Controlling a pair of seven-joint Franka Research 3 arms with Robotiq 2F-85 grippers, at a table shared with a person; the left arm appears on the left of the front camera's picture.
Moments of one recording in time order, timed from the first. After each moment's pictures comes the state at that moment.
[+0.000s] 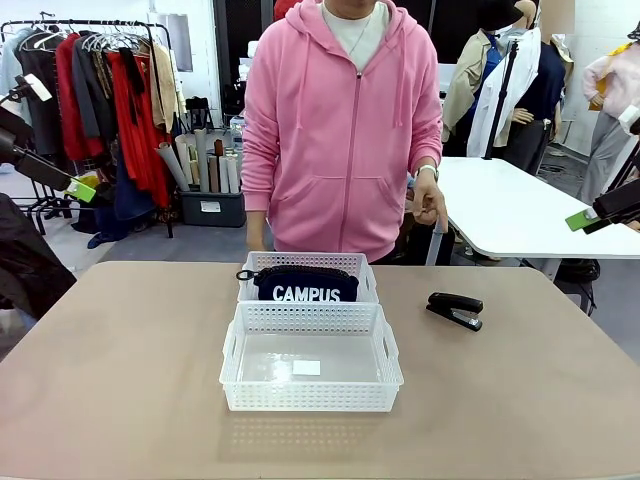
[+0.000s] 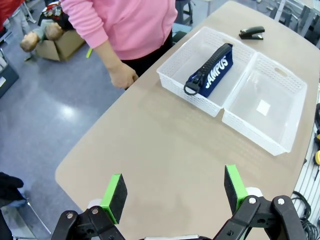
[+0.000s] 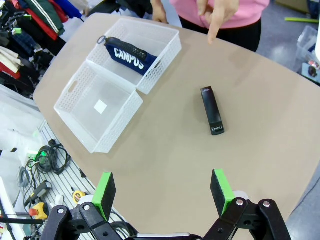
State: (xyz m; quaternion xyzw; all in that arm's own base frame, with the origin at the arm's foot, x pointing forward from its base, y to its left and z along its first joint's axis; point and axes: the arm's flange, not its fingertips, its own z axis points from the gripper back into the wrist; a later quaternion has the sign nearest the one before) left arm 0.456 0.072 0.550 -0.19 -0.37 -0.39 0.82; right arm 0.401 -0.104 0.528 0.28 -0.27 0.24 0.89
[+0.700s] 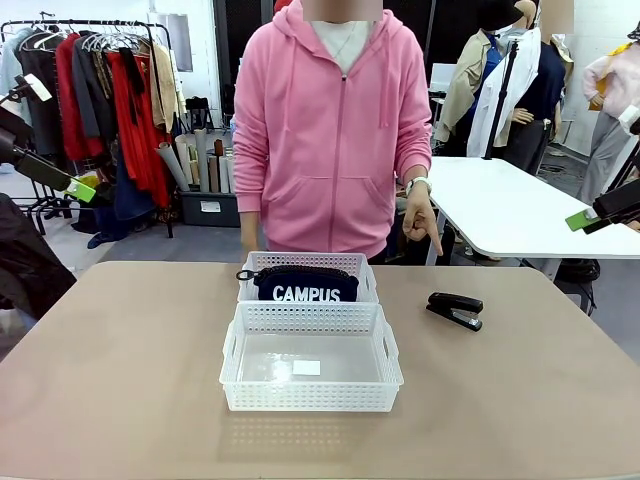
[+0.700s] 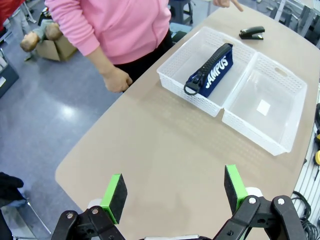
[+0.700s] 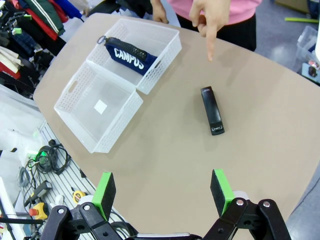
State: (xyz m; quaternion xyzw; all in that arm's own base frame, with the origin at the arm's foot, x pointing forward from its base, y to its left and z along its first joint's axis) left arm 0.456 0.071 0.550 -0.19 -0.37 -0.39 0.82; right arm 0.401 -0.104 0.528 0.28 -0.27 0.24 0.89
